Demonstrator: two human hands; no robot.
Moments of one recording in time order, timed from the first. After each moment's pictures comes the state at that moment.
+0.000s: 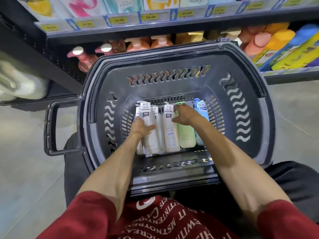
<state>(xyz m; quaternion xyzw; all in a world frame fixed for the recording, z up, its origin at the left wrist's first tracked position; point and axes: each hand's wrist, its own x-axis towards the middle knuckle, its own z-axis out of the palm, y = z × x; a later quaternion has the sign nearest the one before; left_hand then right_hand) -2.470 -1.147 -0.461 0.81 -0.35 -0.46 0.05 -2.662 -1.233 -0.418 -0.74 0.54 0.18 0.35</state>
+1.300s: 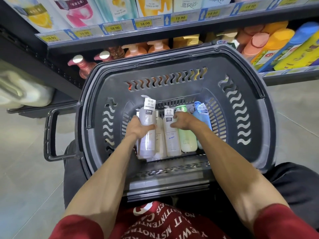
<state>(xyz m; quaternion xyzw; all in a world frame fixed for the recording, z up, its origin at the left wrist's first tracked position) -2.465 -1.155 -0.432 0.82 -0.37 -0.43 0.10 -2.668 -1.230 -0.435 -0.70 0.55 0.15 0.43</state>
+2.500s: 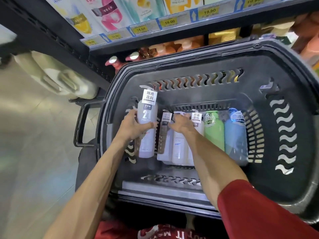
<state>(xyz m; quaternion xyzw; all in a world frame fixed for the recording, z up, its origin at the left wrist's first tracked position) -2.435 -1.125 -0.351 0.85 -0.34 -0.35 0.20 -2.571 -1.228 -0.500 -0.72 0.50 0.07 0.47</state>
